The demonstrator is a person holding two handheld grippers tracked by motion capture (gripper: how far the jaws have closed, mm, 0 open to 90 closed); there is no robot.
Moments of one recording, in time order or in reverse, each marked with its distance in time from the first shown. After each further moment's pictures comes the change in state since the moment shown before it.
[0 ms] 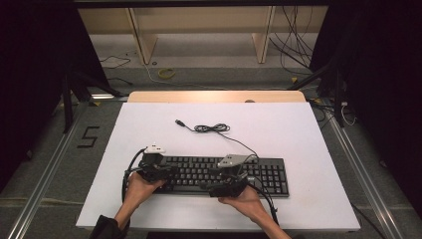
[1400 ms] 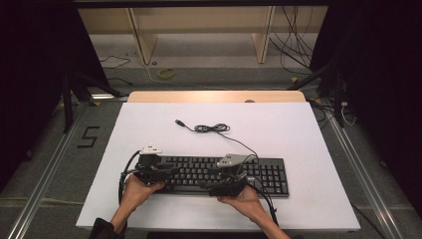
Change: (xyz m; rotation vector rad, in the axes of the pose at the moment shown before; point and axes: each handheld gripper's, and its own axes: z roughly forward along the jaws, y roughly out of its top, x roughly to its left) left arm -0.002 -0.004 -0.013 -0.020 -0.035 -0.038; right arm 0.002 0.002 0.001 -0.008 -0.013 -0.002
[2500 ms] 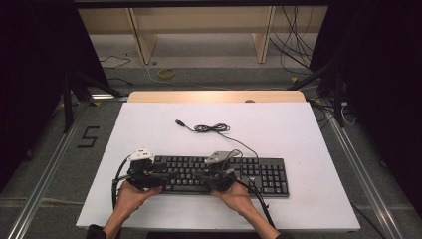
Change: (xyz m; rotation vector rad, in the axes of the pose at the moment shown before) left arm -0.005 -0.011 -0.022 -0.115 -0.046 0.009; right arm 0.002 0.011 0.031 0.065 -0.016 -0.022
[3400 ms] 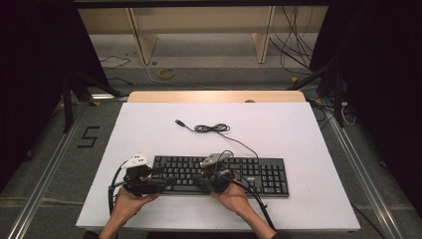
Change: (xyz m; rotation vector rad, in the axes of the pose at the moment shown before) left arm -0.003 -0.015 -0.010 -0.046 -0.032 0.018; right arm -0.001 -0.005 0.017 0.086 -0.026 -0.007
